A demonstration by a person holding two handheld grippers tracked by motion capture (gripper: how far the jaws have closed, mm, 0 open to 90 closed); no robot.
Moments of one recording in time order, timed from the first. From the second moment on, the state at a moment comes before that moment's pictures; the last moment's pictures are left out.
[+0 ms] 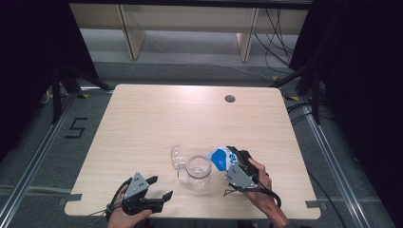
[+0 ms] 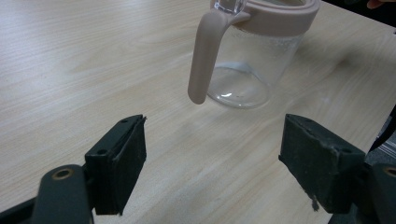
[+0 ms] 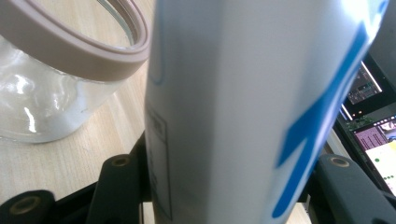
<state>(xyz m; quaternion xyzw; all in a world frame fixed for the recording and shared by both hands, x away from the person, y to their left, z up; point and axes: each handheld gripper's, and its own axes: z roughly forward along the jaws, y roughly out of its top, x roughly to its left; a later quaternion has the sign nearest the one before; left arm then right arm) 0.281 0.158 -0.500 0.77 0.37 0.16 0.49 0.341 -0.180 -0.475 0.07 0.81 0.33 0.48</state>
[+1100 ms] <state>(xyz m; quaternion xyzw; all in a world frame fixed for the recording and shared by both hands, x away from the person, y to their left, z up) 0.281 0.158 -0.500 0.77 0.37 0.15 0.50 0.341 -0.177 -0.474 0.01 0.81 0.29 0.51</state>
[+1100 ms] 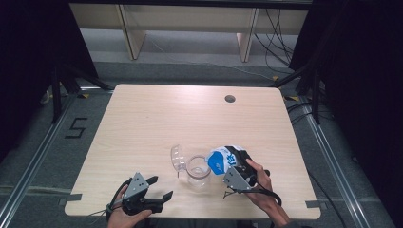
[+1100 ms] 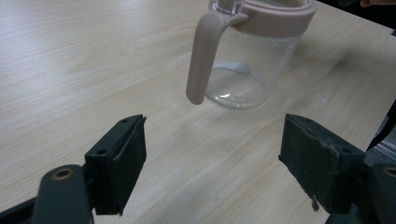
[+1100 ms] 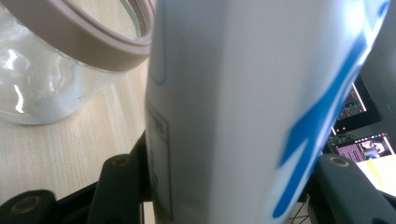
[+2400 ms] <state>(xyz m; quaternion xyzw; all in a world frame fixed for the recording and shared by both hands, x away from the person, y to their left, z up) 0.280 0.160 -0.501 0.76 0.38 0.15 0.50 0.350 -0.170 -0.478 -0.06 0.80 0.28 0.53</state>
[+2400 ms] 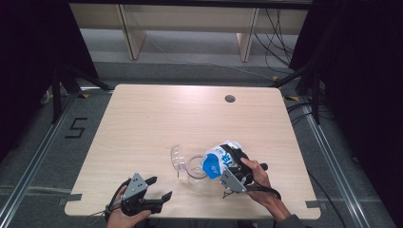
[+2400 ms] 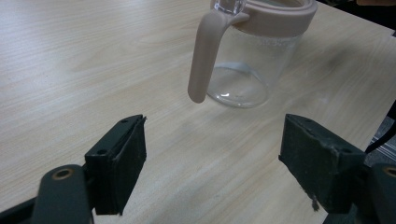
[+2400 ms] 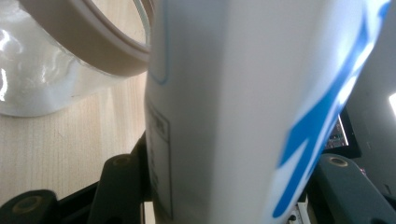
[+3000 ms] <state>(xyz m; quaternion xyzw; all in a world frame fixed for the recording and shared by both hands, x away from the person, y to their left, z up) 0.279 0.160 -0.500 0.77 0.37 0.16 0.50 0.351 -0.169 -0.482 -0.09 0.80 0.25 0.54</state>
